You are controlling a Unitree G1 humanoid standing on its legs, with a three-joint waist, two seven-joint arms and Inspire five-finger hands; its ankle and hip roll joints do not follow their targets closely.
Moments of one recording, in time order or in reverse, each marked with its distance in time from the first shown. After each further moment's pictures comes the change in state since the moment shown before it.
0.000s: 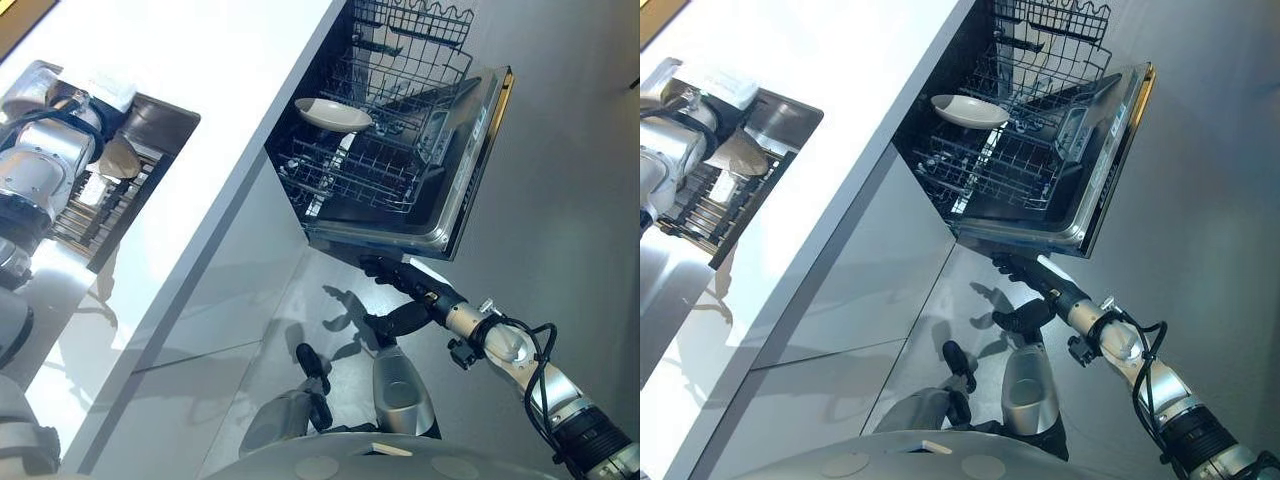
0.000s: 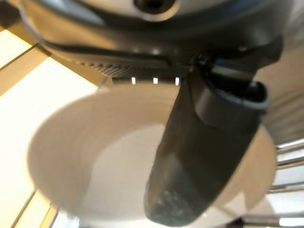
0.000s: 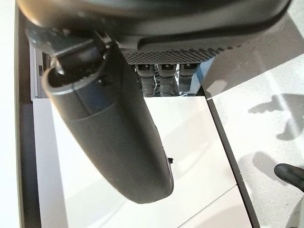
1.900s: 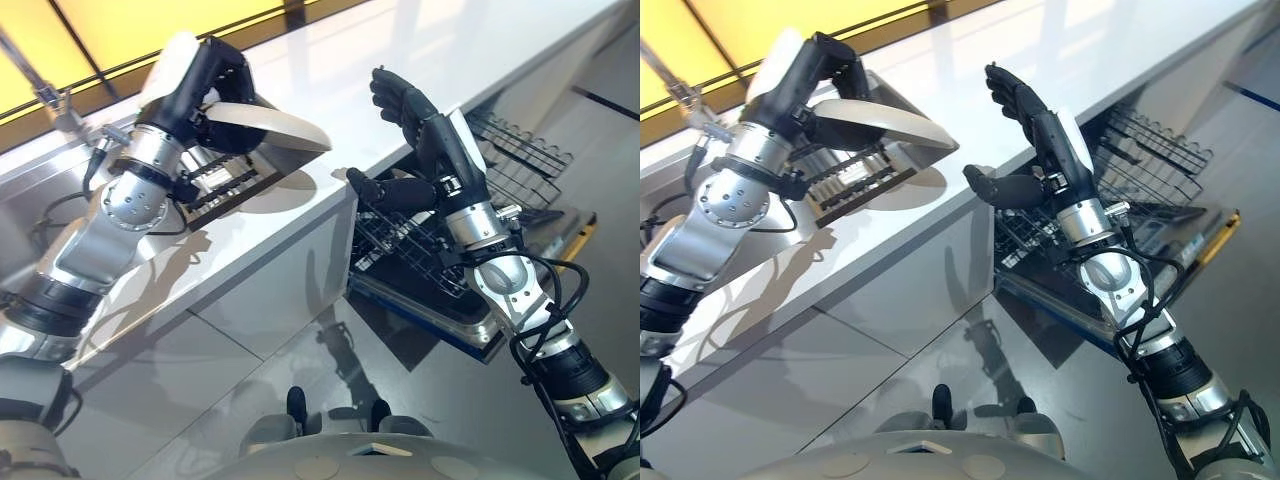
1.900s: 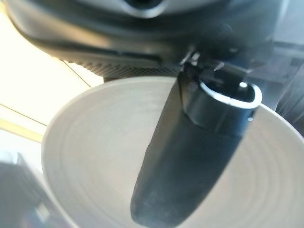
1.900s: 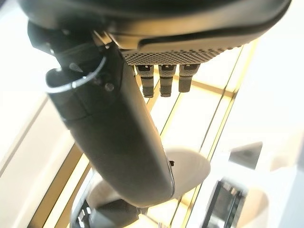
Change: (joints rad) left arm 0.571 -0.231 0.618 -0.843 -1.013 -0.011 0.340; right arm -0.369 0.099 -0.061 -0.235 -0.074 -0.115 -0.396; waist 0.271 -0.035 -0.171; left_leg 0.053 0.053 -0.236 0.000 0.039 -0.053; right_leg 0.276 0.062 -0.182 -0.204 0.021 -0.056
